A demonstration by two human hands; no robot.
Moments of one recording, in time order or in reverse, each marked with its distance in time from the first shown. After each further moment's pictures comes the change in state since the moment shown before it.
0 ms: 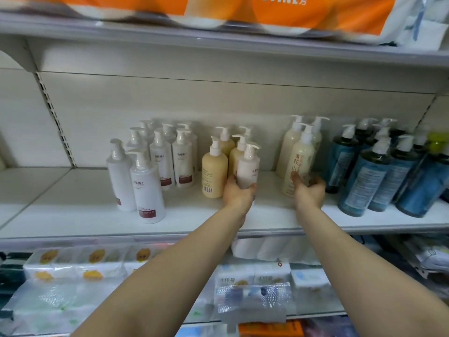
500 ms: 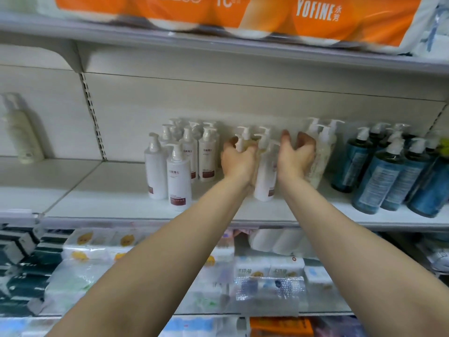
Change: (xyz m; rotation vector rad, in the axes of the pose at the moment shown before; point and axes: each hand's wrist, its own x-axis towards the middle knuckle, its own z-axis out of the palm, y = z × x) left_hand -0.026 0.080 -0.058 -0.121 0.140 0.111; right_hand -0.101 -0.078 0.062 0.095 -0.043 -0.313
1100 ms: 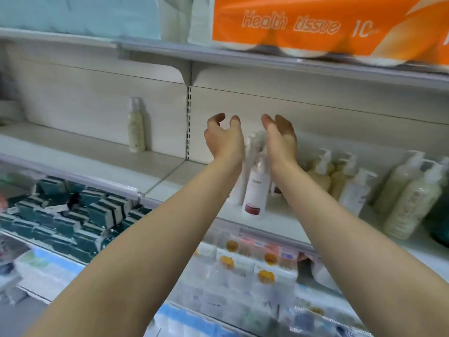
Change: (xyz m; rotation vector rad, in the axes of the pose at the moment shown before) left_hand 0.030 0.081 -0.174 -0.094 0.490 0.193; right_hand -0.138 -0.090 0.132 0.147 -0.649 0.013
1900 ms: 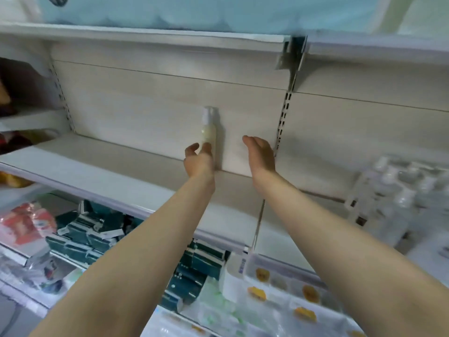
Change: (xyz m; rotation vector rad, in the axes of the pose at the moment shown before) left_hand 0.308 -0.053 -0.244 0.054 0.167 -0.195; right_hand 0.033 0.071 0.357 -0.148 -0.212 0.223
